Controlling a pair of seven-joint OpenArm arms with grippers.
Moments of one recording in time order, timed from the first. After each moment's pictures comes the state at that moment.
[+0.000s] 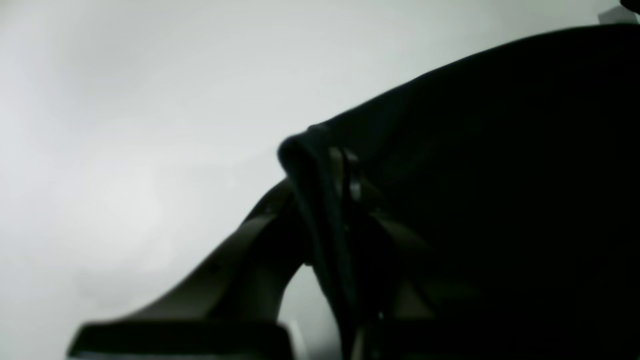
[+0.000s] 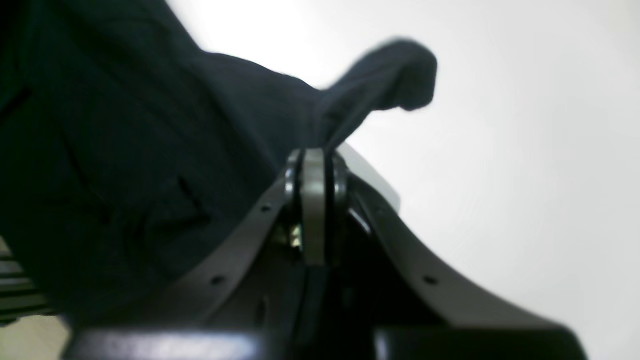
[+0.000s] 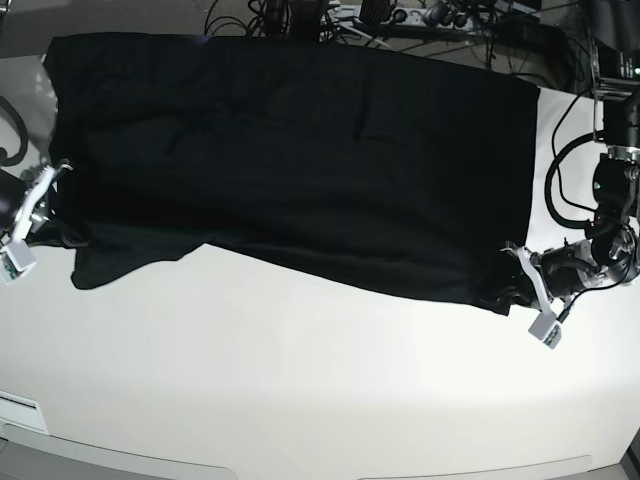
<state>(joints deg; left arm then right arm) -20.7 -39.3 7.8 74.3 -56.3 -41.6 51.1 -11.0 43.3 25.0 104.1 65.5 40.1 -64.9</state>
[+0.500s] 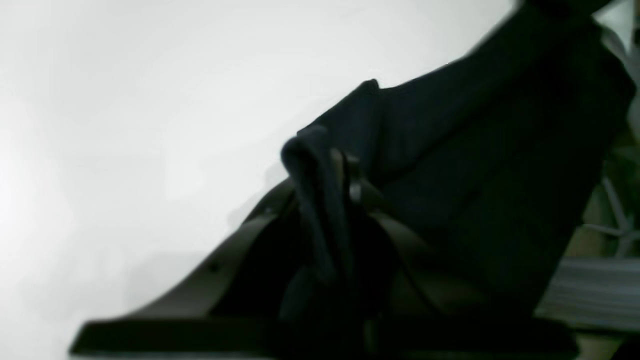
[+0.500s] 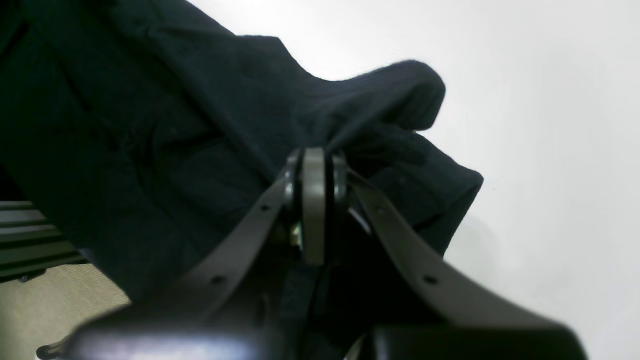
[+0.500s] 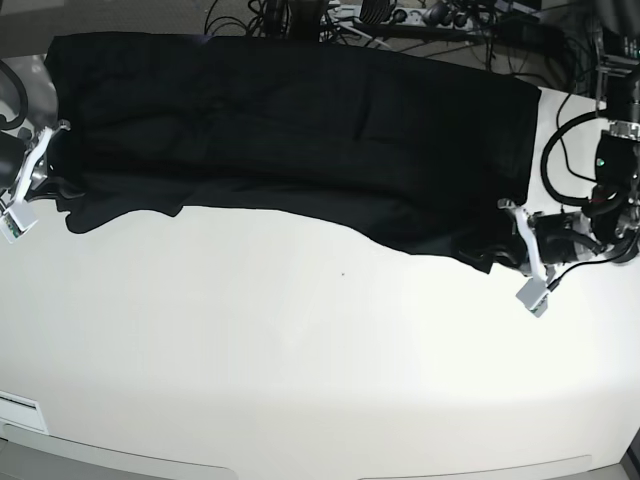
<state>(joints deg) -14.0 -42.9 7.9 83.1 -72.8 -41.6 64.9 -19.5 43.2 27.2 104.1 65.9 40.1 -67.2</state>
